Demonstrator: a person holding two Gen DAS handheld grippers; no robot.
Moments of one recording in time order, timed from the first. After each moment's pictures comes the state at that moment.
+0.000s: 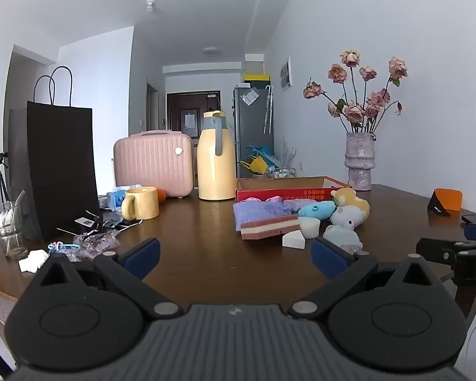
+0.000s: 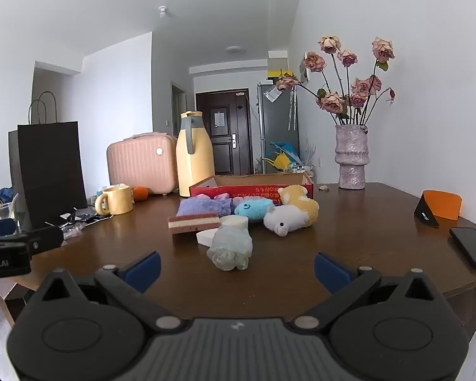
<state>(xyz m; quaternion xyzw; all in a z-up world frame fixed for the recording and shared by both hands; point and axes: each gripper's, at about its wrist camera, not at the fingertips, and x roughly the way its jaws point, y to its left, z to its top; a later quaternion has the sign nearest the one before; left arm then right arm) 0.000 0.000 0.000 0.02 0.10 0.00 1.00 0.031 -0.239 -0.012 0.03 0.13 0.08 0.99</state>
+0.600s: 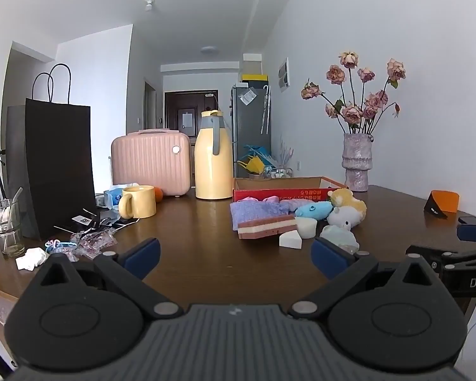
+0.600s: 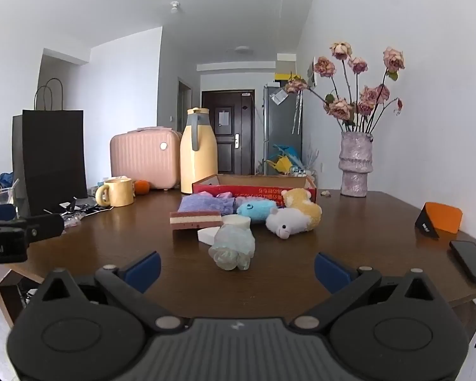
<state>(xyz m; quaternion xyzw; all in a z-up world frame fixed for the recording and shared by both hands) 0.000 0.001 0.001 0.02 0.09 -0.01 1.00 0.030 -0.230 -0.012 0.00 0.12 0.08 0.99</state>
